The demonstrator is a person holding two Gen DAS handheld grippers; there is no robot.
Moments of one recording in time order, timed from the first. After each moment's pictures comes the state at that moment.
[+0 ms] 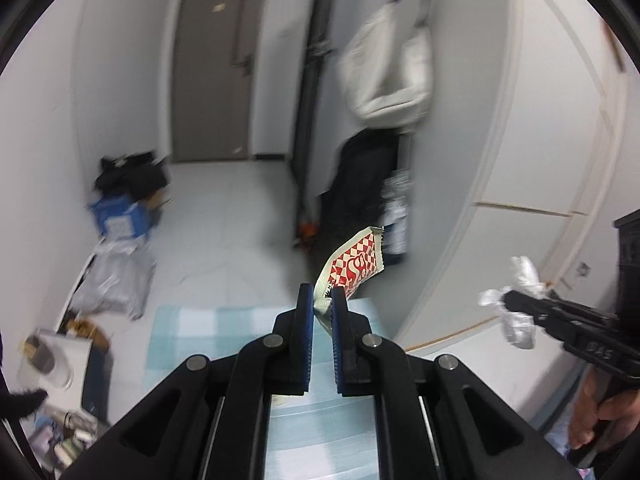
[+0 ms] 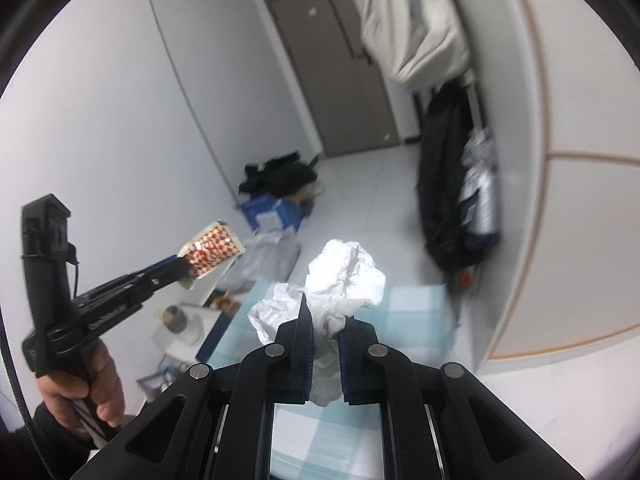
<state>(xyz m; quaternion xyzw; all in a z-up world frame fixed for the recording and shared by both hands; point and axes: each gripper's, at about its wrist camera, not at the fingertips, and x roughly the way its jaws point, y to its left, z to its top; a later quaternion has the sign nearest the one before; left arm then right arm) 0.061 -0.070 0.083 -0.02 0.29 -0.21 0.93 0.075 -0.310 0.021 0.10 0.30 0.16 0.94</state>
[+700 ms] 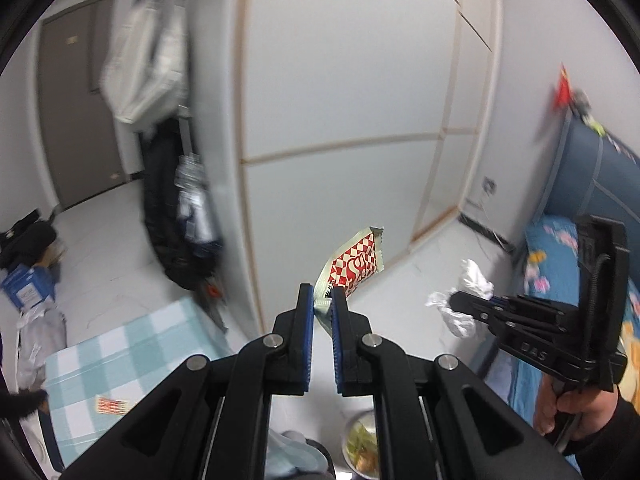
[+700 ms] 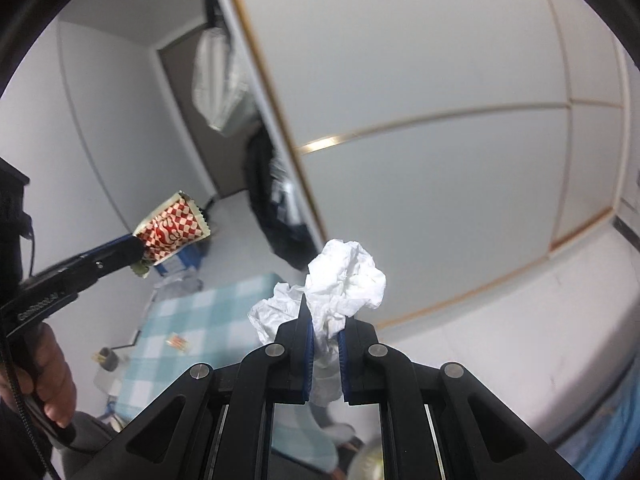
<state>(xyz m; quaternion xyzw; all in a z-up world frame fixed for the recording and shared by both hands) -0.019 -0.265 0.072 0.10 0.30 -0.40 0.86 -0.064 -0.504 -0.014 0.16 0.28 -0.03 0.95</state>
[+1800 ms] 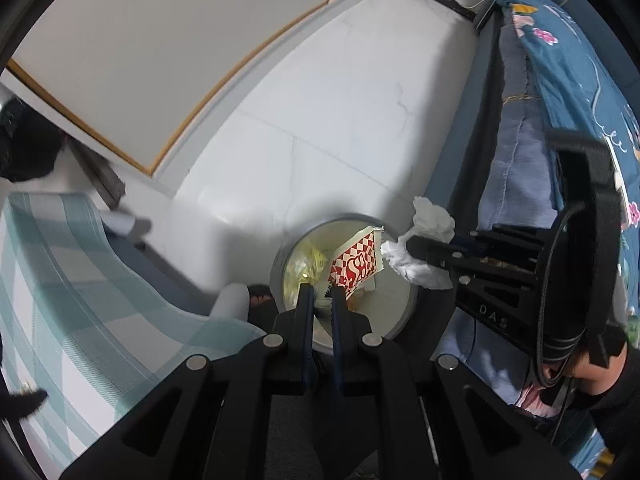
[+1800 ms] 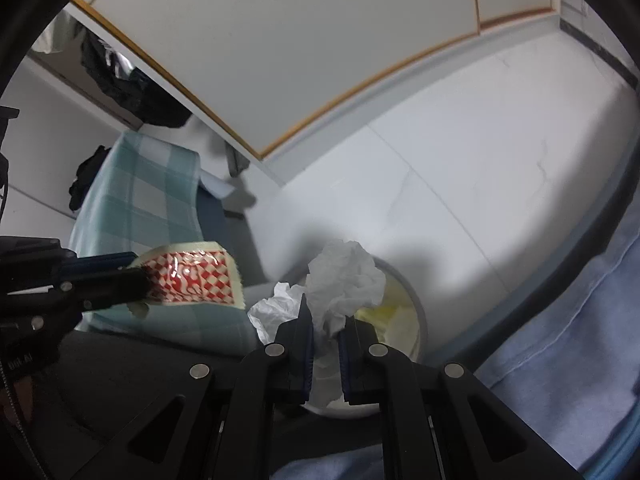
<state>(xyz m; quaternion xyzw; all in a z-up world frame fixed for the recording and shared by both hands) -0.061 -0.393 -0.132 0.33 0.57 -0.42 0.62 -0.111 -0.570 -0.274 0.31 0.50 -0.10 0.80</state>
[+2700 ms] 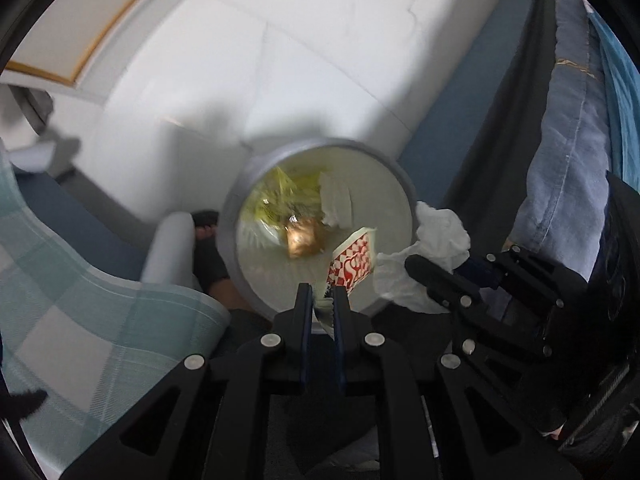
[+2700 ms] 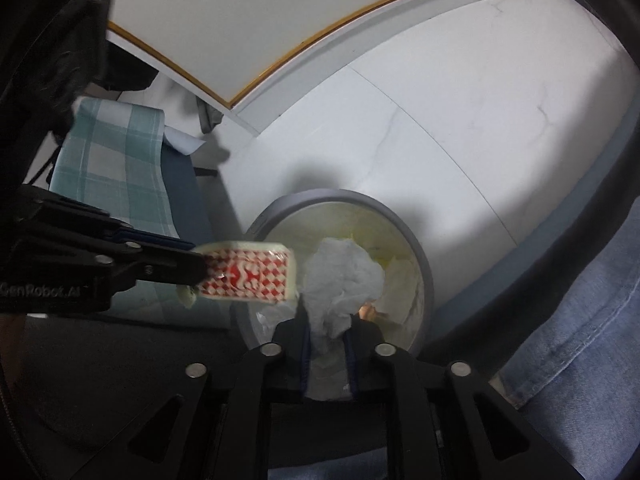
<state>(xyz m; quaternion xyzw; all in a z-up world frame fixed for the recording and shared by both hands) -0.044 -0.426 -0.238 0.33 0.74 -0.37 0.46 -0.099 -0.556 -0.335 0.33 0.57 -0.10 0.75</state>
